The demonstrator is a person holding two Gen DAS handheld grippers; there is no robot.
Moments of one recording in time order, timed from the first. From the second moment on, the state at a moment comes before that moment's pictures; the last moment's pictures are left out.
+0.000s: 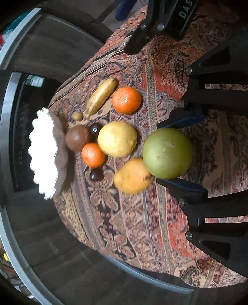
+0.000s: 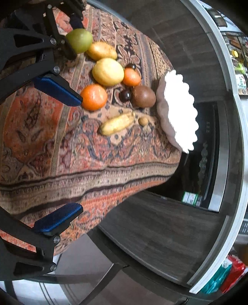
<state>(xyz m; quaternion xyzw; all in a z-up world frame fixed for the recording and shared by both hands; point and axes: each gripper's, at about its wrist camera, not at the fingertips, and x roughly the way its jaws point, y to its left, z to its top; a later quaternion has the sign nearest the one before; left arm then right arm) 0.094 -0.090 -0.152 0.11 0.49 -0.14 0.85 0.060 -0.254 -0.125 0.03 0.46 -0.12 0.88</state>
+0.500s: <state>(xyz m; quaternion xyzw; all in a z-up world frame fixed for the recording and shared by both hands) 0.110 -0.033 -0.141 0.06 0.49 -0.08 0.87 0.113 -0.203 -0.151 0.00 0.49 -0.05 0.87</state>
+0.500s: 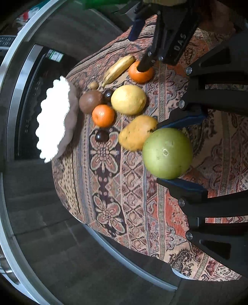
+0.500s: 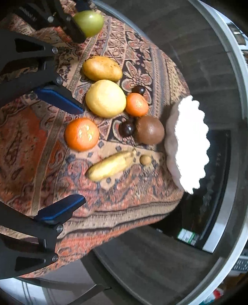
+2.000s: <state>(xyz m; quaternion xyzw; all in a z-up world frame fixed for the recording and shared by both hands) 0.183 -0.060 -0.101 0.07 0.47 -0.09 0.88 0.155 -0.209 -0.103 0.03 0.48 -0.02 0.88</state>
